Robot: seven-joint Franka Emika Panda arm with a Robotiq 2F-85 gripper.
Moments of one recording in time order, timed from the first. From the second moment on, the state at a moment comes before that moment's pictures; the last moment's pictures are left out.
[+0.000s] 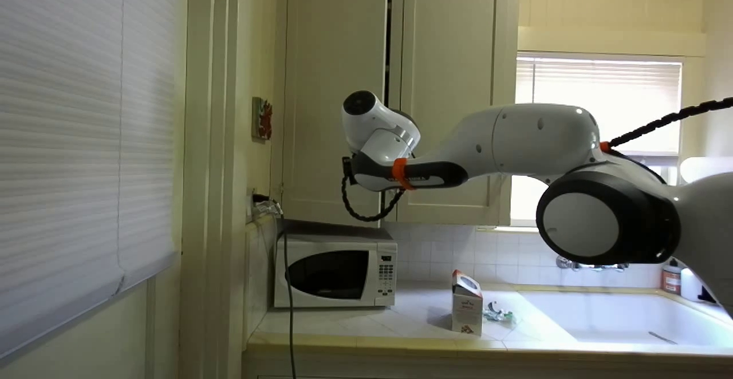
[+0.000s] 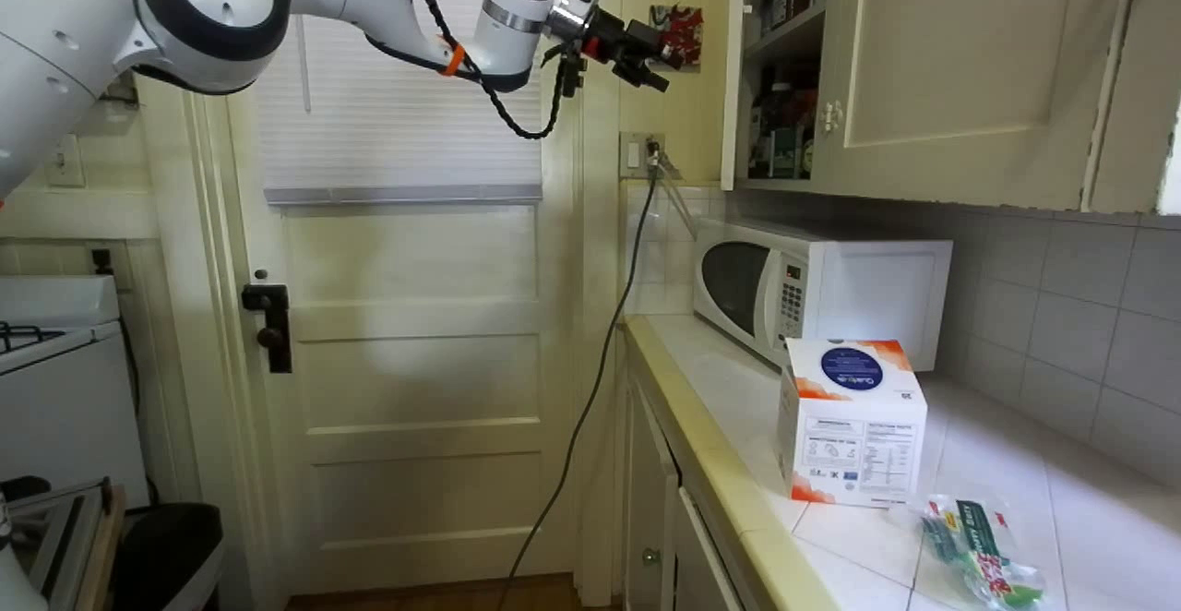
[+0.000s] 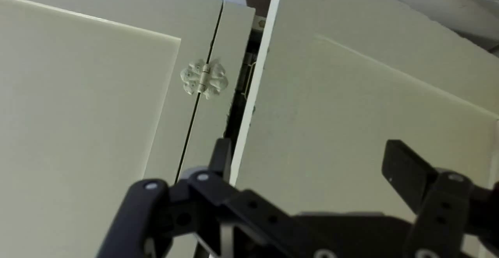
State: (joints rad) arm 0.29 0.60 -0.25 -0.90 -0.81 2.24 0.82
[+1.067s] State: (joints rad) arm 0.25 0.72 -0.36 -0.80 -0.93 2.20 0.61
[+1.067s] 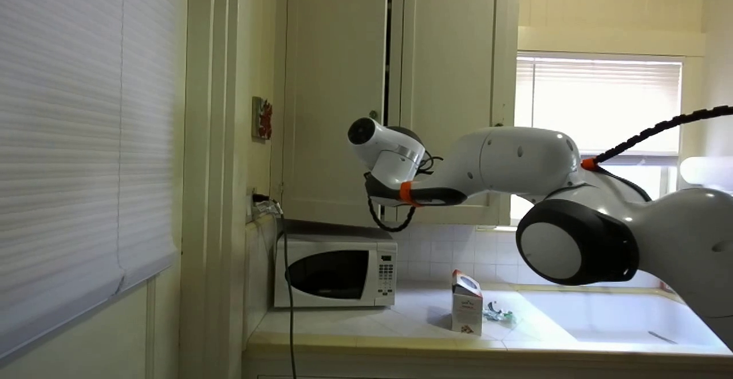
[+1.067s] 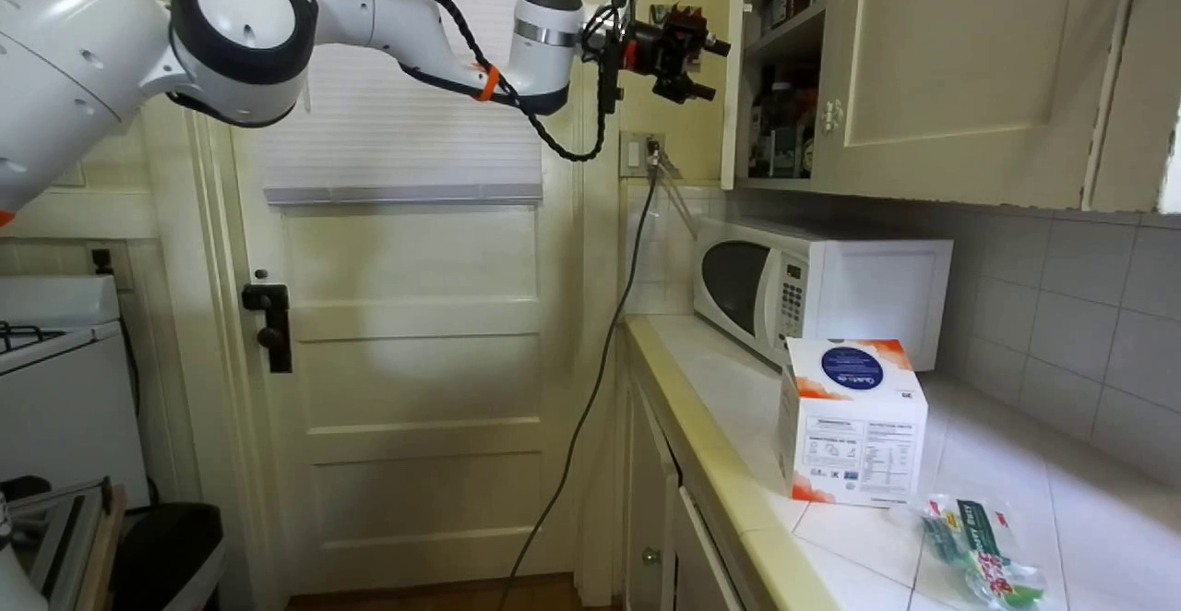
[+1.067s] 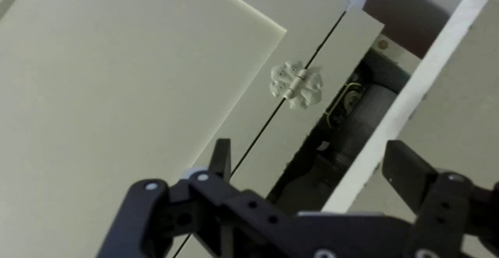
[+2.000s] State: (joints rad) arm 0.27 0.87 -0.41 -0.56 -0.88 2.03 0.93
